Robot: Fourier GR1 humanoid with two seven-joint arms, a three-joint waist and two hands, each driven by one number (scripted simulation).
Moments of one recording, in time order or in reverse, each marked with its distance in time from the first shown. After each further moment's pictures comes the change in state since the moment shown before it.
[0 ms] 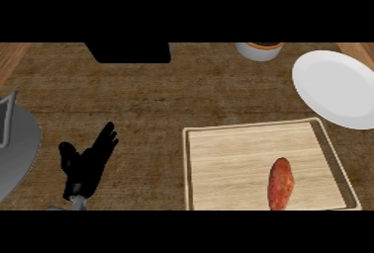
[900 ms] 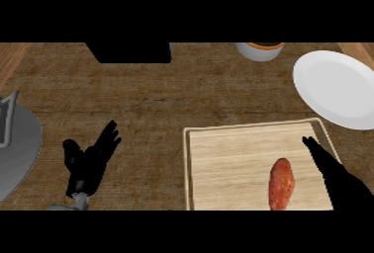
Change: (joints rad) left arm -0.007 -0.050 0.045 0.007 -0.061 -0.035 0.029; right arm -0.268 0.296 0.436 0.085 0.403 0.116 0.396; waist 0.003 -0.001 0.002
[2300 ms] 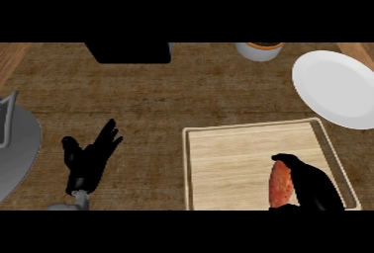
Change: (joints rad) left arm 0.003 -0.084 0.107 -0.001 -0.094 -0.086 0.040; right arm -0.031 0.191 0.013 0.303 0.265 0.123 -0.144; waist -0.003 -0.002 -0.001
